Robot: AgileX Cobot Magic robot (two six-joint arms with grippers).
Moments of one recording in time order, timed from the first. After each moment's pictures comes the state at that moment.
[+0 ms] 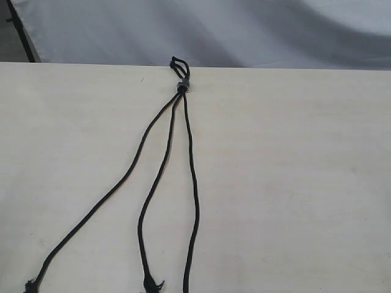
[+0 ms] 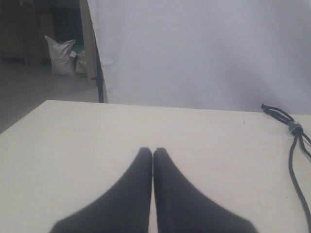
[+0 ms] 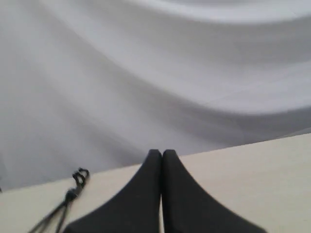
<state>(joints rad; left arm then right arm) 0.23 0.00 0.00 0.01 0.17 -0.04 0.02 0.01 0.00 0.21 -0.02 0.02</state>
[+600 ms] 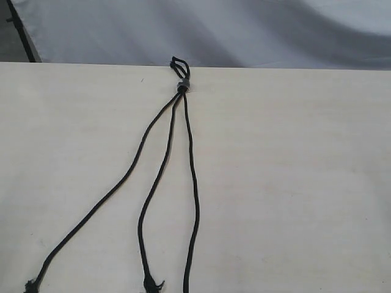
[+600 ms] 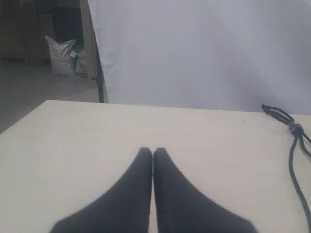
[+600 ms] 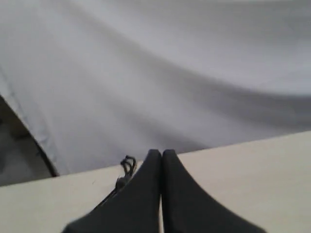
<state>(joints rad) 0.23 0.00 0.00 0.01 0.17 -0.04 0.21 0.36 -0.17 0.22 -0.14 0.10</state>
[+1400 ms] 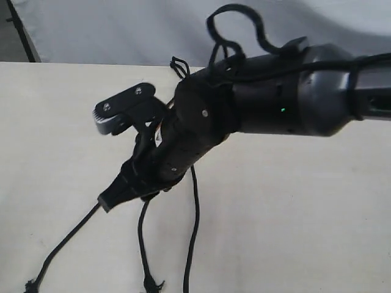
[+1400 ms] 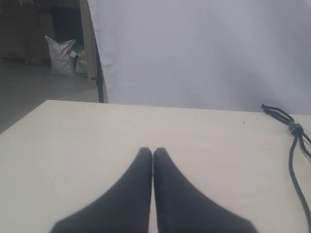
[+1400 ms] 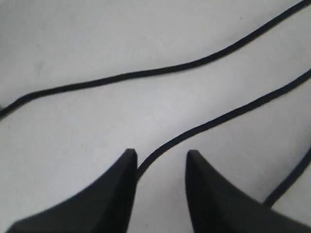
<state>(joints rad) 0.23 0.00 0.00 0.01 0.17 -0.04 0.92 1.80 -1.21 0.13 0.55 -0.03</state>
